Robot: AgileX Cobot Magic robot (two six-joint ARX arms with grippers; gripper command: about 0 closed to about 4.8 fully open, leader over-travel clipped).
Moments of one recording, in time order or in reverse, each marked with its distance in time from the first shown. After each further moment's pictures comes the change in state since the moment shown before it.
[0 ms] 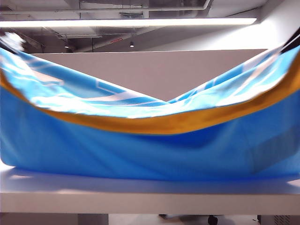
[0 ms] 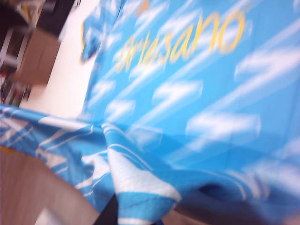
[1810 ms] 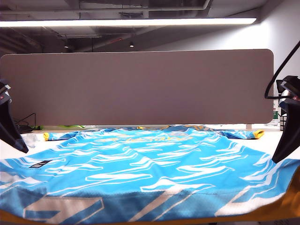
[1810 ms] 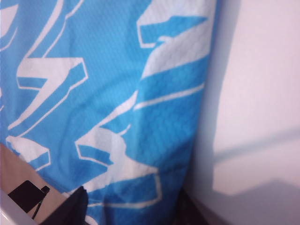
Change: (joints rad) left arm 0.002 0.579 0.026 -0.120 -0.124 0.499; right arm -0.060 0.606 0.010 -0.039 0.021 -0.317
